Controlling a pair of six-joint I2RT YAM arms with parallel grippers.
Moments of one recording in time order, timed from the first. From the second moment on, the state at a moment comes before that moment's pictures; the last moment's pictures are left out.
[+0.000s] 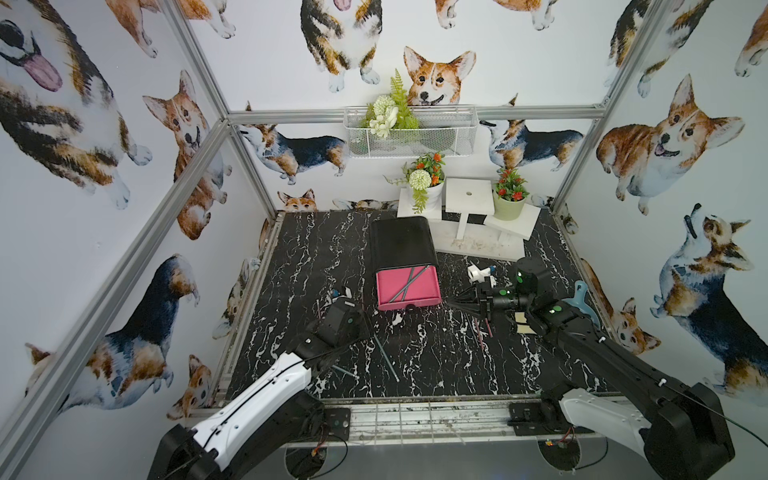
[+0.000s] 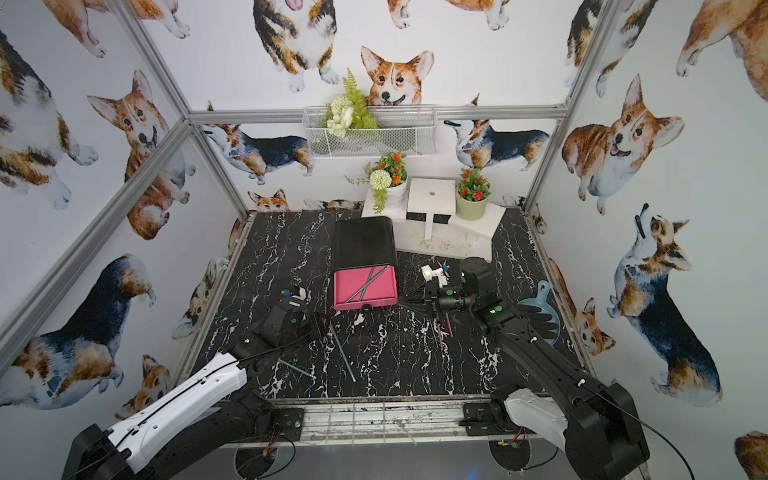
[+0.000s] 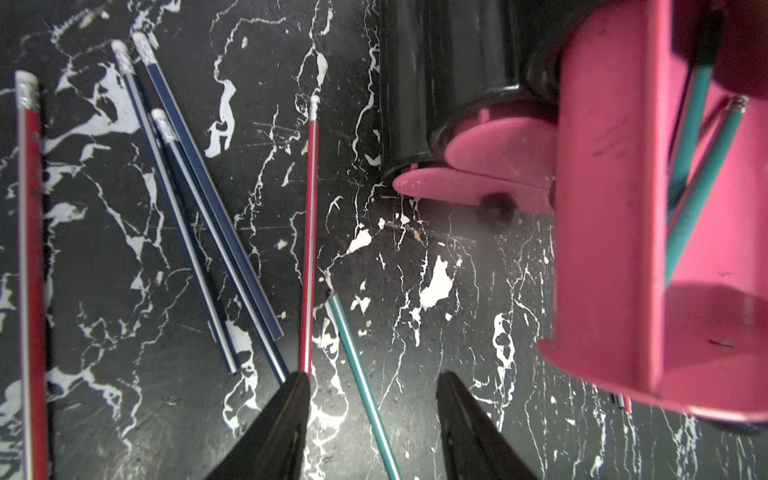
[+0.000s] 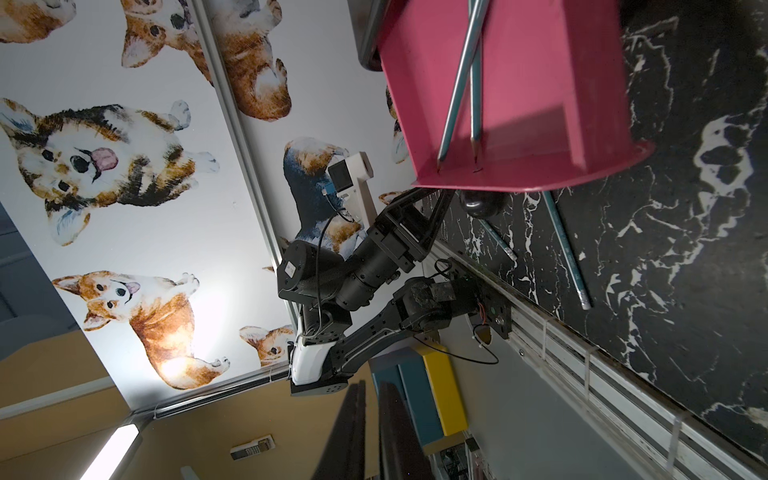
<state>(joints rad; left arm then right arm) -0.58 0.89 0.52 -0.47 -0.12 -0.78 0.46 1.06 0.66 0.04 -1.02 1.42</state>
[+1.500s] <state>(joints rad) -0.28 1.17 0.55 -0.94 0.01 -1.20 0.44 1.11 0.91 -0.80 -0.68 0.63</state>
